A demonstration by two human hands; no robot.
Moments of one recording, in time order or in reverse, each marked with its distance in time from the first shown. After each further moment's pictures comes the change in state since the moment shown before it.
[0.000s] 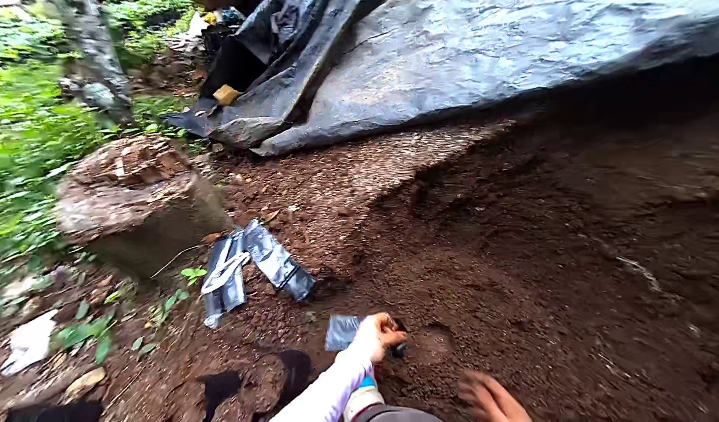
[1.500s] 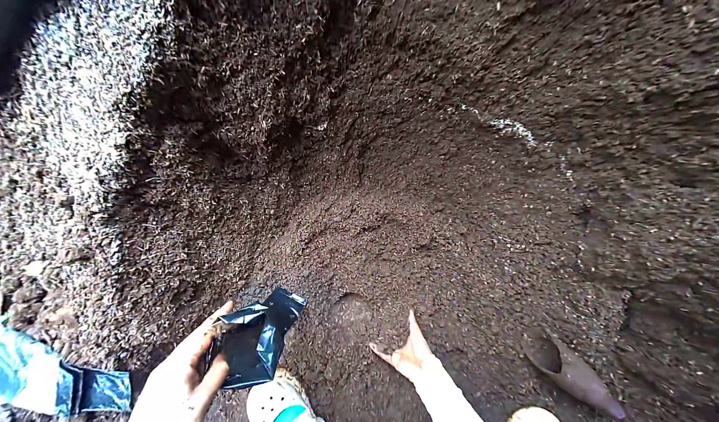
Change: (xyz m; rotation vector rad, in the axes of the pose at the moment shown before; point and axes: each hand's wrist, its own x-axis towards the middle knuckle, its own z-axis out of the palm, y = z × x) left_hand 0.051 0.042 -0.041 0.670 0.105 0.243; right_hand 0.148 0.140 0.006 1.530 0.404 0.707
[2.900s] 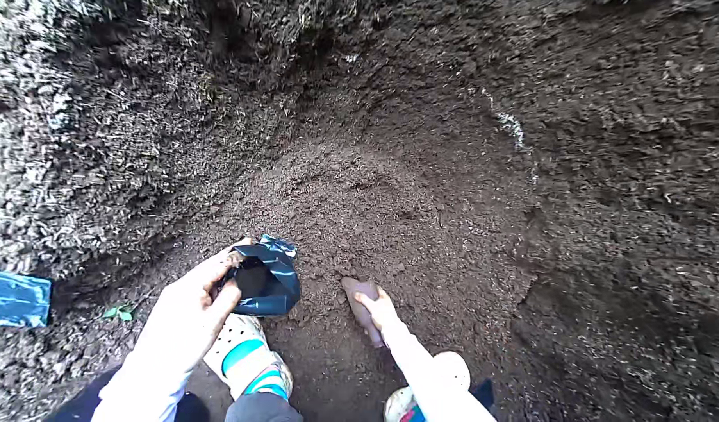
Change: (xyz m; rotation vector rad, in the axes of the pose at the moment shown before) left_hand -0.016 -0.010 0.052 -0.287 0.094 -0.008; right_hand -0.011 0.004 -0.025 -1.303 0.261 -0.382
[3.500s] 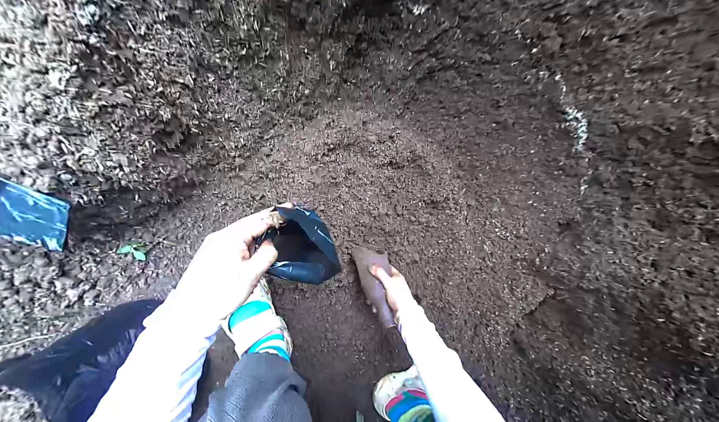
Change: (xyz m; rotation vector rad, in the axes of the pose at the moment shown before) left_hand 0.000 0.001 0.011 -0.090 -0.055 -0.076; right_hand -0.027 -0.033 -0.010 0.112 -0.042 -0.021
